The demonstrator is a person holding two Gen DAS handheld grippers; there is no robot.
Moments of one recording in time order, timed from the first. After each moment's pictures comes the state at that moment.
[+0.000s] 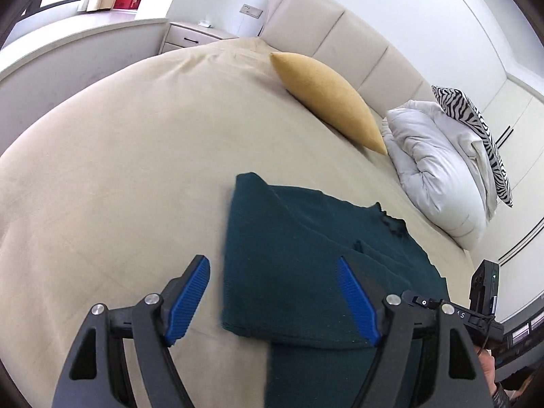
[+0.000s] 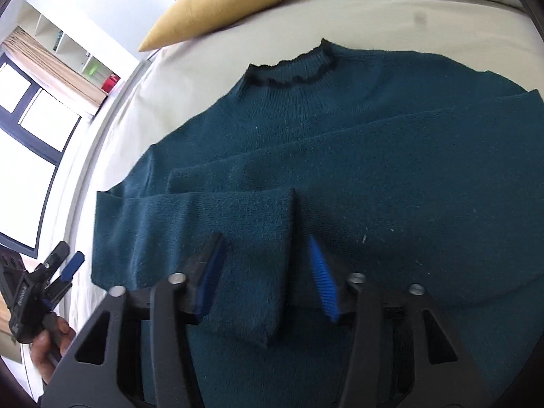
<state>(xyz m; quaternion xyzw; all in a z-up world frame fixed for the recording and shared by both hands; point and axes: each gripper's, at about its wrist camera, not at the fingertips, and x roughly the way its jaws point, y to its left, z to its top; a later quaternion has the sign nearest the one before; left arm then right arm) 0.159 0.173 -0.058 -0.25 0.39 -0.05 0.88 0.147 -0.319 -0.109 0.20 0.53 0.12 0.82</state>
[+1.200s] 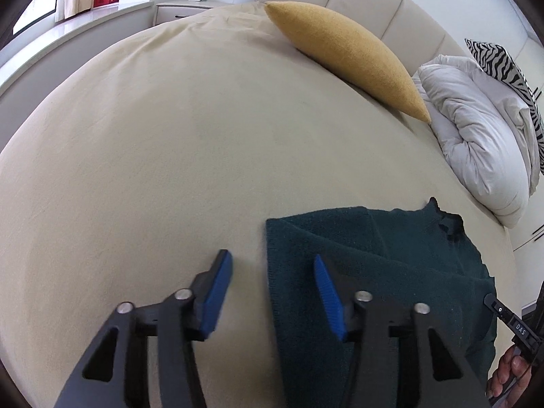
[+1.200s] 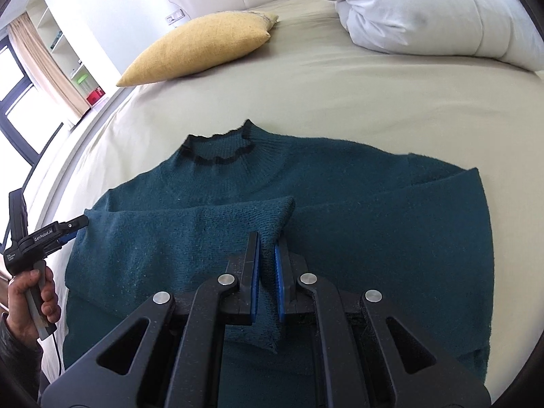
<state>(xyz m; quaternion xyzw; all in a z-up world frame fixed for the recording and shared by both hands) 0.271 0.145 -0.100 -0.17 0.48 -0.03 0.86 0.151 -0.403 -0.082 0.14 0.47 0.07 0.87</state>
